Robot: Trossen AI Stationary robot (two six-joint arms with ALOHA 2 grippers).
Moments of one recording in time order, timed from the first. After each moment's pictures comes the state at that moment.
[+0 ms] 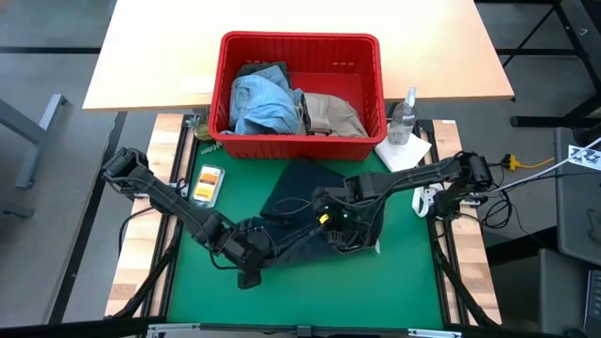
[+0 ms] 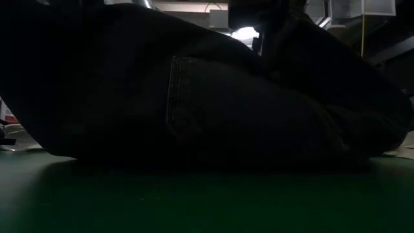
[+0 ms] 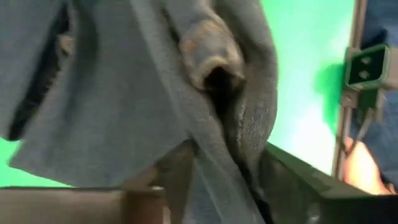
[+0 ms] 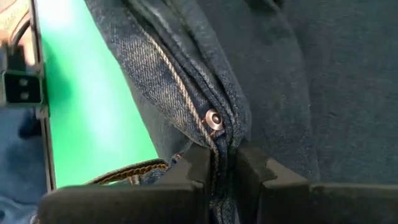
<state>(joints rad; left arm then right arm) -0.54 1.57 1.18 -0.71 -0.18 -0.79 0.14 1.73 1.40 -0.81 -0.22 0.28</state>
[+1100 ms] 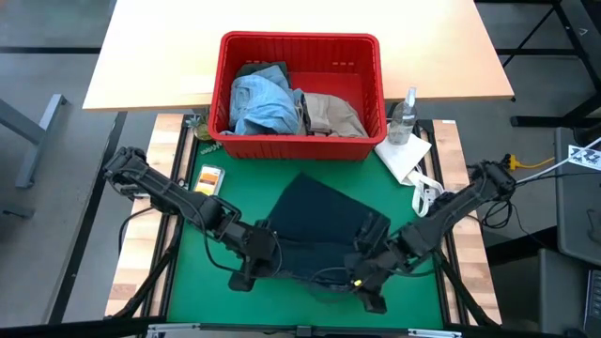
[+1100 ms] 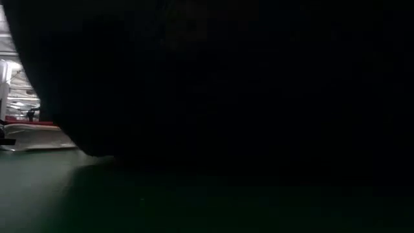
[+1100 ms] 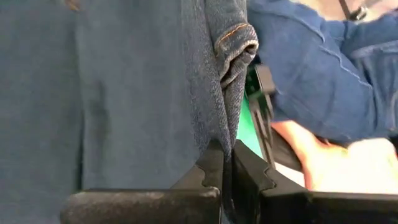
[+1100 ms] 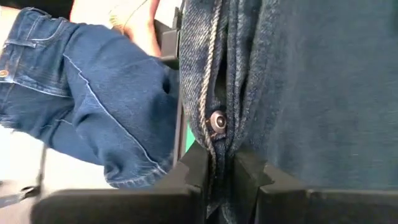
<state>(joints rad) -0.47 1.57 1.43 -0.77 0.08 -0.36 0.64 1.61 1.40 -0.72 -0.11 0.66</state>
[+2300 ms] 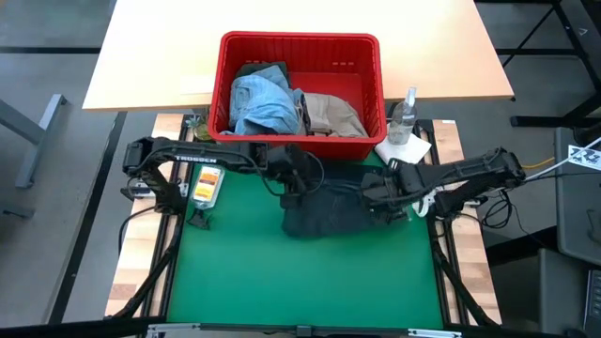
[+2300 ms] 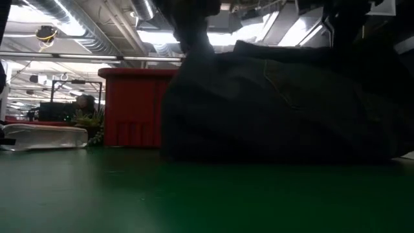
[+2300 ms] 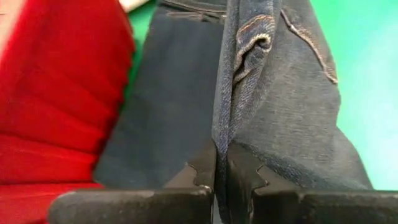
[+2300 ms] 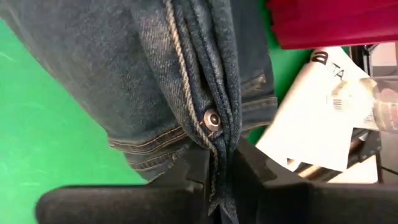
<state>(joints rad) 0.10 1.67 1.41 -0.63 -0.10 0.05 0.22 1.46 1.38 -1.53 0.30 0.55</state>
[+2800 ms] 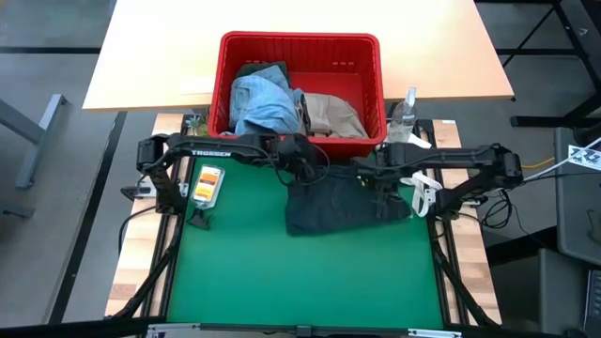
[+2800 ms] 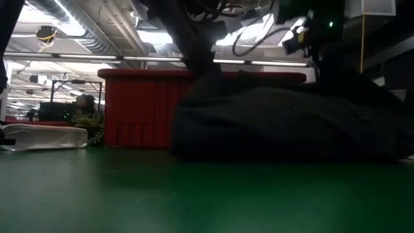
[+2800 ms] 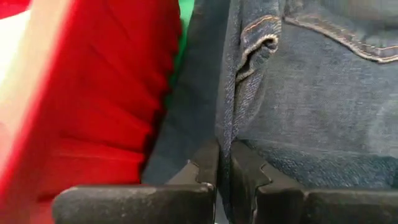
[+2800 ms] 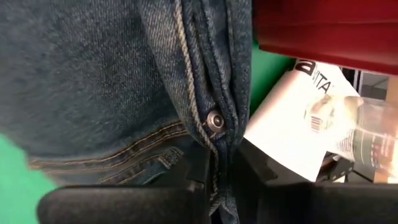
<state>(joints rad) 0.20 1.78 1.41 -0.55 -0.14 0.12 -0.10 1.45 1.20 -1.35 0.32 0.12</state>
